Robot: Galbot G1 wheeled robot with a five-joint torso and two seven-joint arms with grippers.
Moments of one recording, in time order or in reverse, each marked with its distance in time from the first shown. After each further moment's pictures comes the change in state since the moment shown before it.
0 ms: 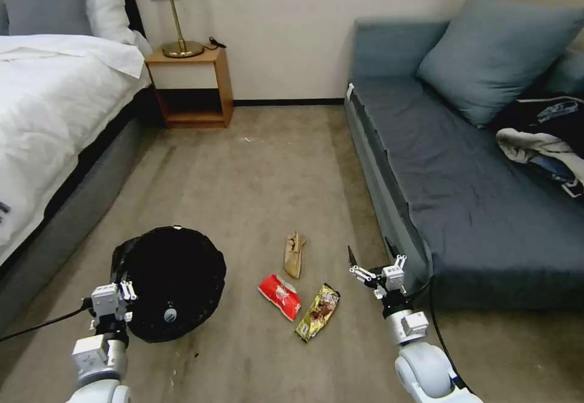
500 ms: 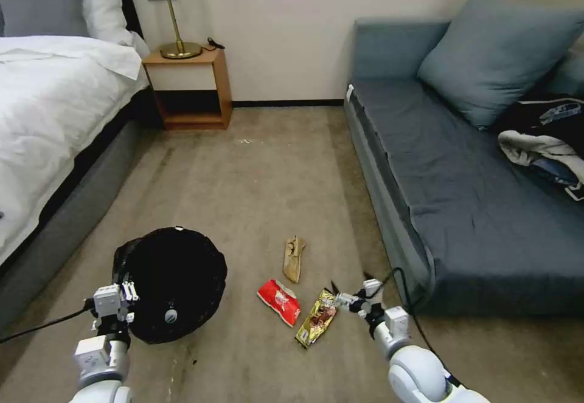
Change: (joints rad) left arm 0.004 -0.008 0.007 -0.002 0.011 -0.006 0.000; right arm 0.130 -0.219 -0.358 0.085 0.530 -0.640 0.220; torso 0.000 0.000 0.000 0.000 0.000
